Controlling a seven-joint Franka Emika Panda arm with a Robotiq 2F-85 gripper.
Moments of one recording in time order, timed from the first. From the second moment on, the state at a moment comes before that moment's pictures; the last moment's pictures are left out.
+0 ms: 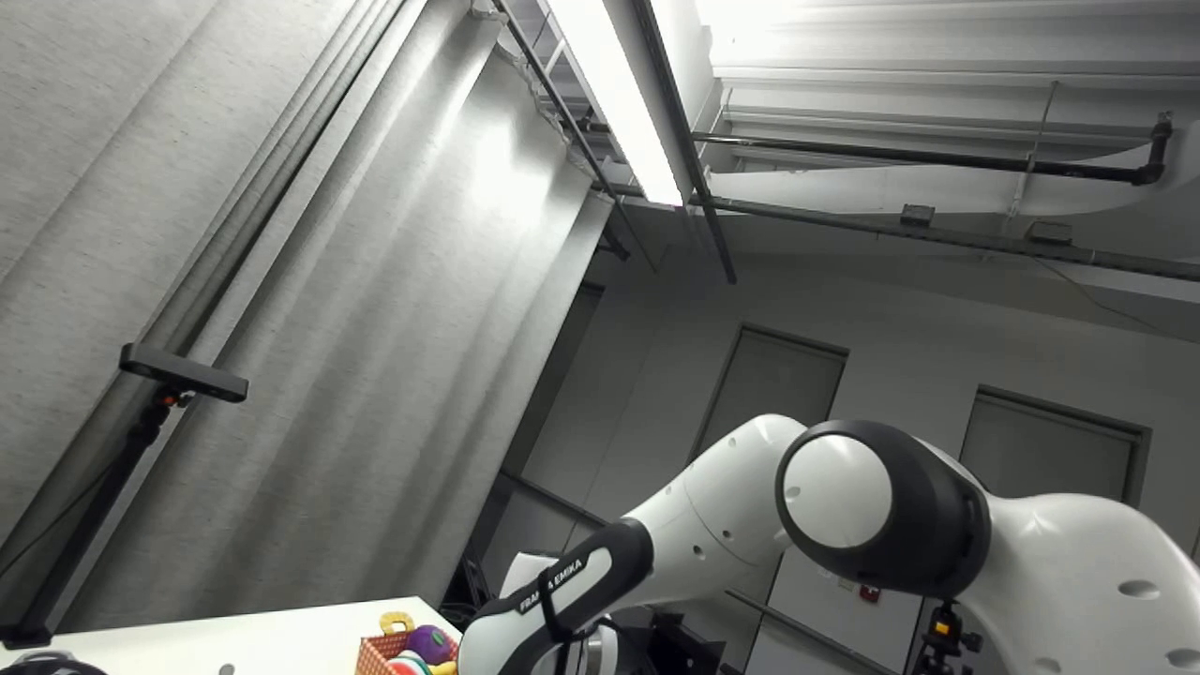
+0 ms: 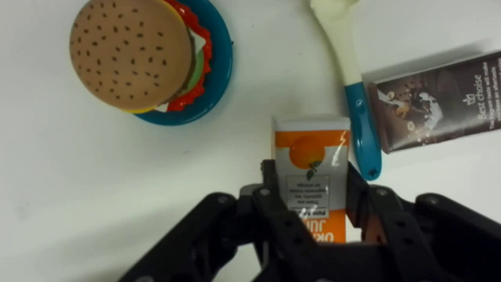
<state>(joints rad) -0.24 0.59 -0.20 -1.94 -0.03 2.45 -0.04</state>
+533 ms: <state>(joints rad) -0.10 0.51 -0.29 -2.08 -0.16 2.74 0.19</state>
